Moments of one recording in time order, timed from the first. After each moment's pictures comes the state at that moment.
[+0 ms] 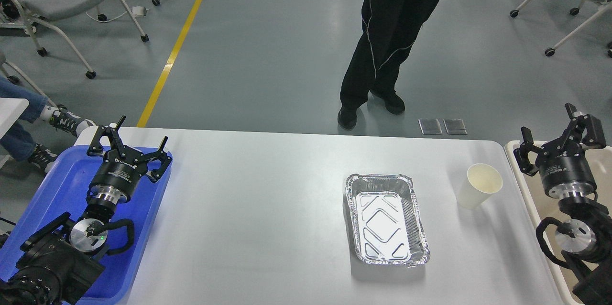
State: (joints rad) left arm -0.57 0.28 -0.93 -0.27 -0.13 -0.79 -0.32; right arm 0.46 -0.39 1.09 0.60 -0.29 0.24 0.58
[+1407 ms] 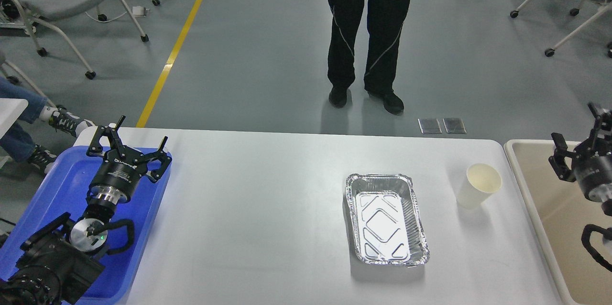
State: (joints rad) left arm -0.57 0.28 -0.93 -0.27 -0.13 -0.79 -0.32; right arm 0.48 -0.59 0.86 0.61 -0.31 0.19 0.57
